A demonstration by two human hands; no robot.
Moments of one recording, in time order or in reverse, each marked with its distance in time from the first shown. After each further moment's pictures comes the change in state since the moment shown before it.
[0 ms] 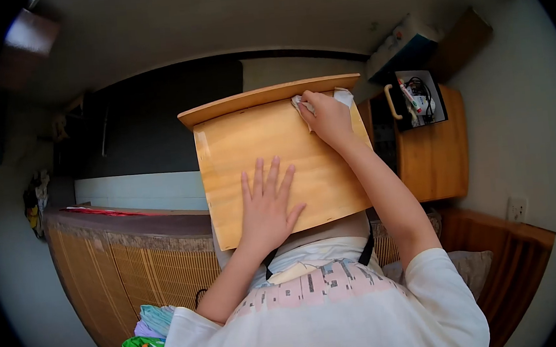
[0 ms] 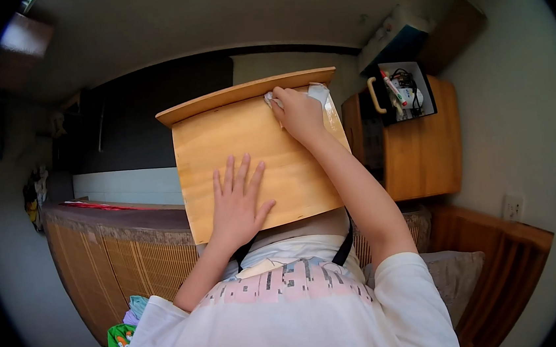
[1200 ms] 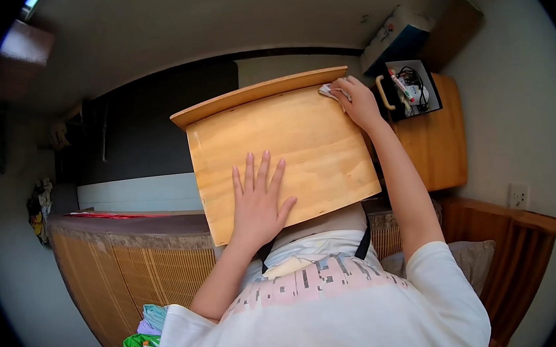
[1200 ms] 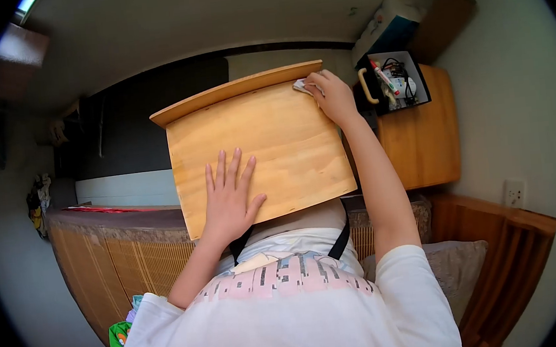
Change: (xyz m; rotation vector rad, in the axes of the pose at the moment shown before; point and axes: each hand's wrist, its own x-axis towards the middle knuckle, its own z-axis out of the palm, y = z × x) left_hand -0.001 -0.001 -0.005 0.021 0.006 0.024; right_hand -0.014 0.075 -0.051 0.211 -0.064 0.153
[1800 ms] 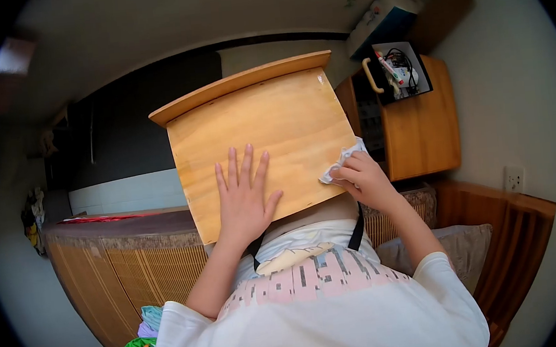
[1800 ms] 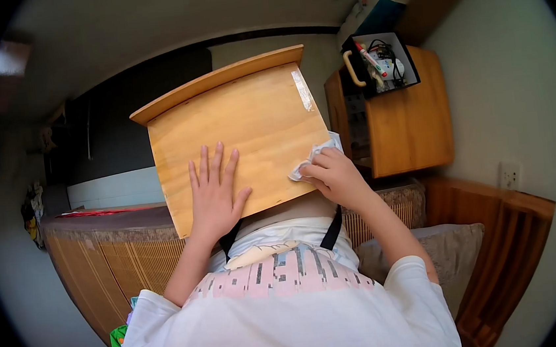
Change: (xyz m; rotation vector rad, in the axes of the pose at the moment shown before) left_hand -0.004 0.000 0.003 0.025 -0.024 -0.014; right_hand -0.157 -0.067 -0.050 0.083 -0.256 -0.261
